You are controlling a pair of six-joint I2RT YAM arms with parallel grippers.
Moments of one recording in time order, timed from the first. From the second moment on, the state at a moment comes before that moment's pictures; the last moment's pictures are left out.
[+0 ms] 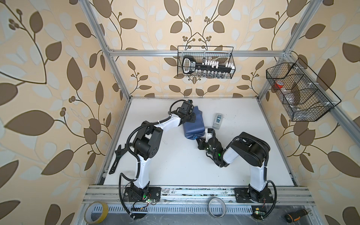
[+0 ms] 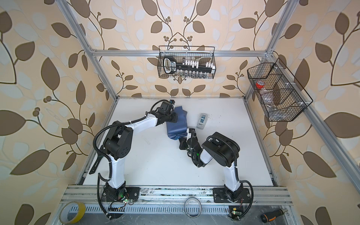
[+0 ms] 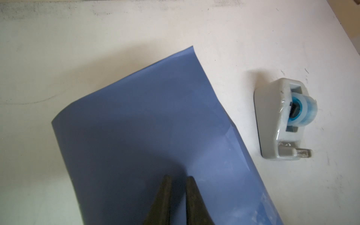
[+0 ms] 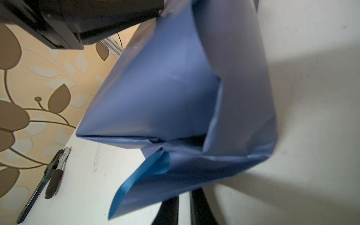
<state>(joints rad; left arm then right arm) -0.51 2.04 1.50 -0.25 0.04 -0.31 0.70 2.01 0.55 1.10 0.13 0.73</state>
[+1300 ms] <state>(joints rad) -0.53 2.02 1.46 -0.19 -0.01 -0.27 0.79 2.01 0.62 0.98 0.23 0.85</state>
